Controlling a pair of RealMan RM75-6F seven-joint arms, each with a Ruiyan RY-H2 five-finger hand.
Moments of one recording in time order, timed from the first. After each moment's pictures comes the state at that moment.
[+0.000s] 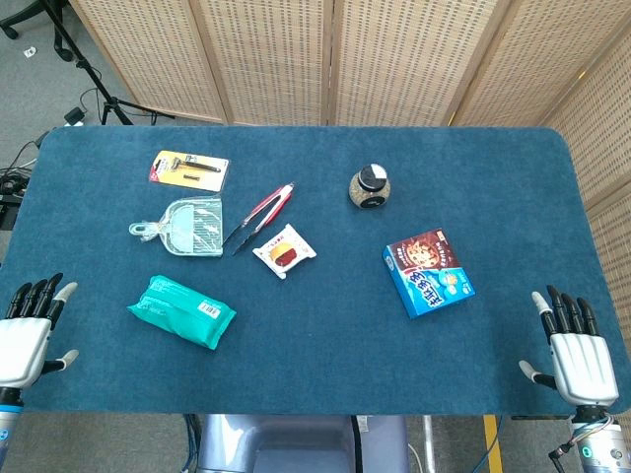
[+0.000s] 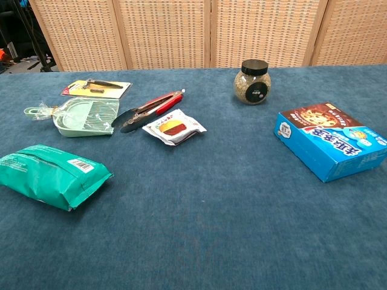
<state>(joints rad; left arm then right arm) -0.11 -1.11 -0.01 -1.71 1.44 1.40 0.24 0.06 -1.13 0.05 -1.73 -1.44 1.46 -0.32</state>
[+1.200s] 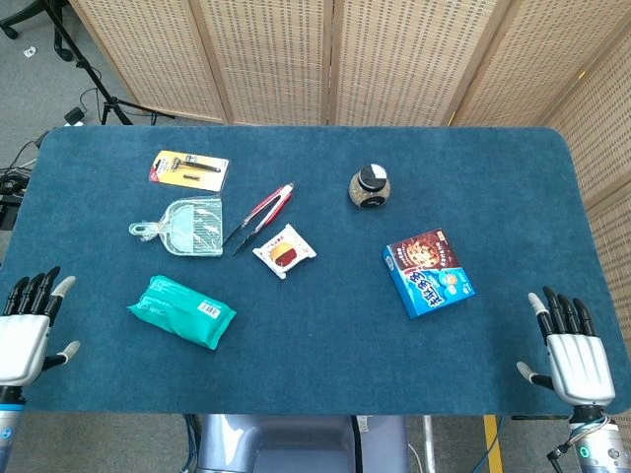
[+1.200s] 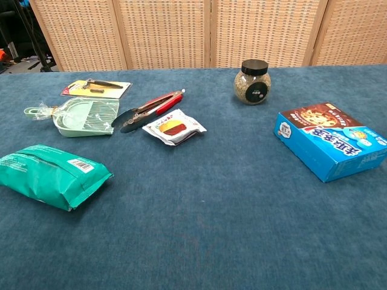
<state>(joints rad) -0.10 -1.15 -0.03 -1.68 1.46 1.48 0.24 0.06 -1.13 0.04 -1.73 -1.44 1.45 -0.33</state>
